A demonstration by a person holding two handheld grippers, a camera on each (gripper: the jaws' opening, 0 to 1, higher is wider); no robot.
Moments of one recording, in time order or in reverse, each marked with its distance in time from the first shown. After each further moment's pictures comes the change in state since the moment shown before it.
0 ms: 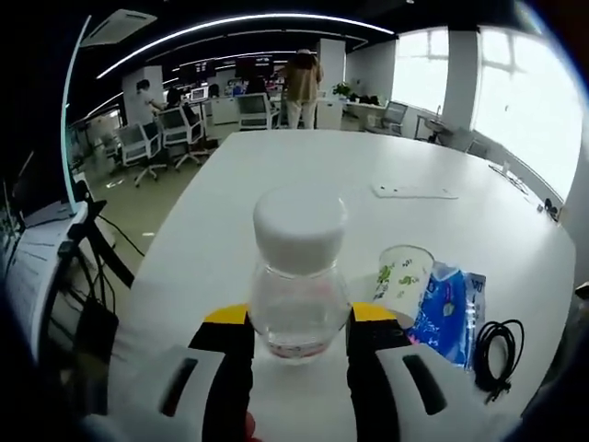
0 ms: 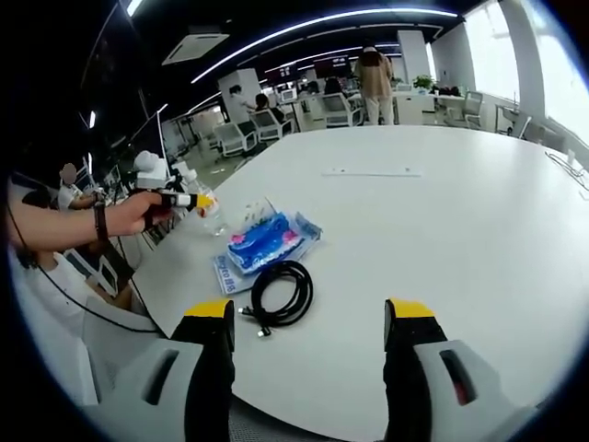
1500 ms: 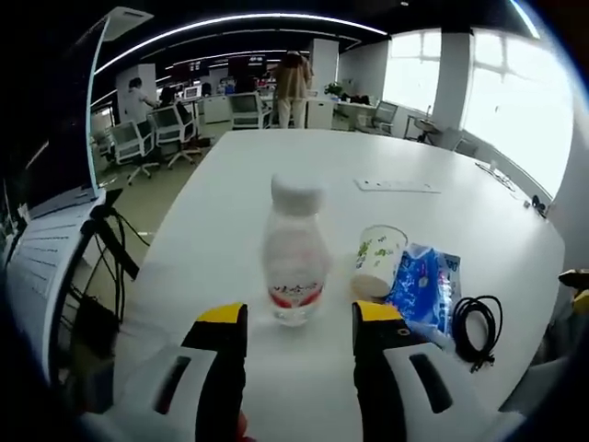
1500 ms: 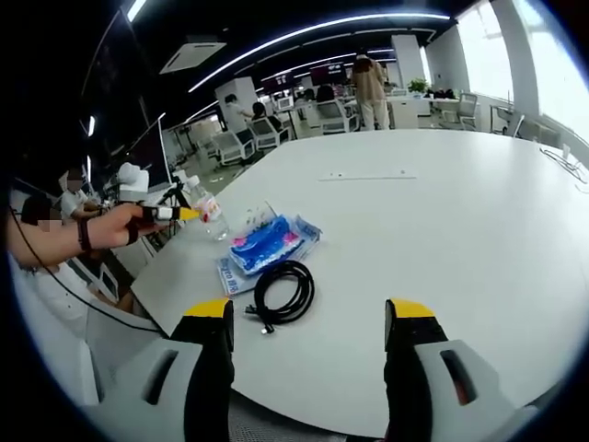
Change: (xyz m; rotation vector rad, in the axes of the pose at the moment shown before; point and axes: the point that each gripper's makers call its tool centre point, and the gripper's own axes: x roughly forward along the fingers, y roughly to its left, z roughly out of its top) left arm -0.052 -0.003 -0.022 0.008 0.000 -0.063; right arm -0.012 0.002 -0.008 0.021 -0.037 -0.004
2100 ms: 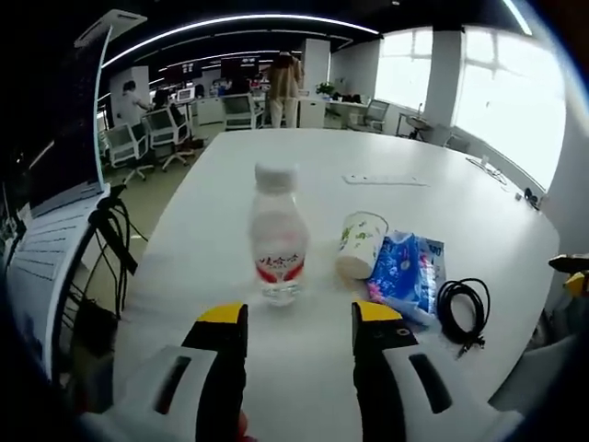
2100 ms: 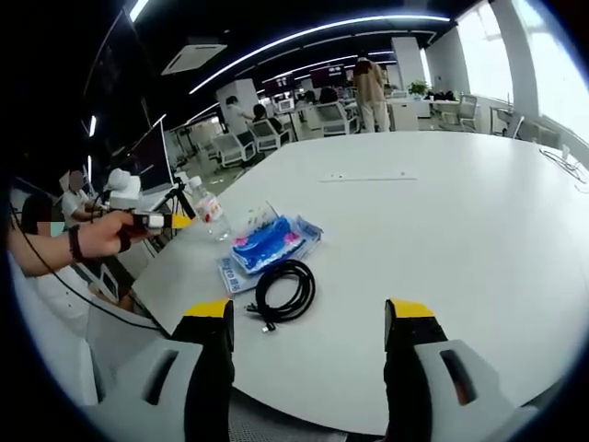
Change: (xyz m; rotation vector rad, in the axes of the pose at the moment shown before) left arm -0.020 -0.014 -0.015 0.028 0.003 -0.029; right arm -0.005 0.000 -0.002 -0.002 -0.011 0.000
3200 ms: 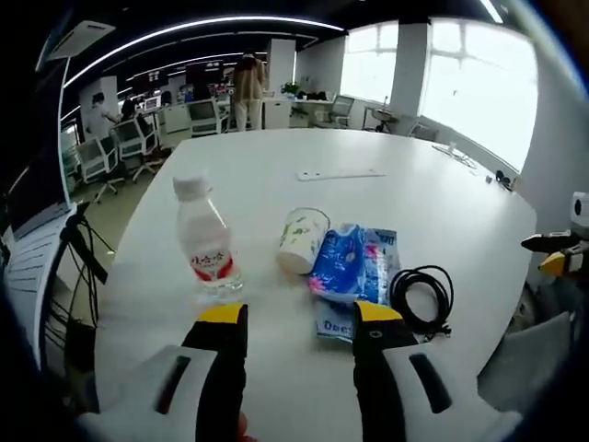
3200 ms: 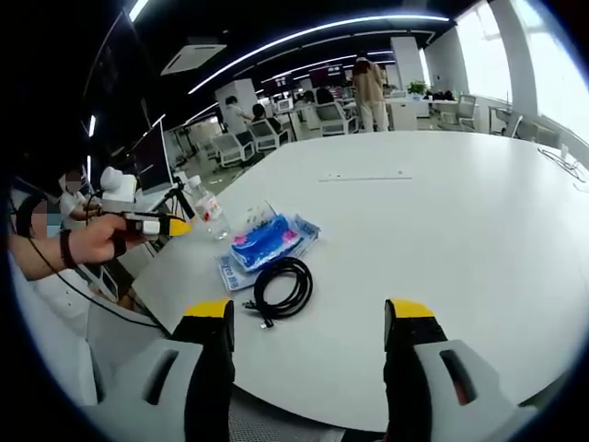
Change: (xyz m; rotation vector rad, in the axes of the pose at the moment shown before) left arm -0.001 -0.059 -0.004 0.085 0.005 -0.134; right arm -0.004 -0.004 -0.003 0.002 0.002 -0.003
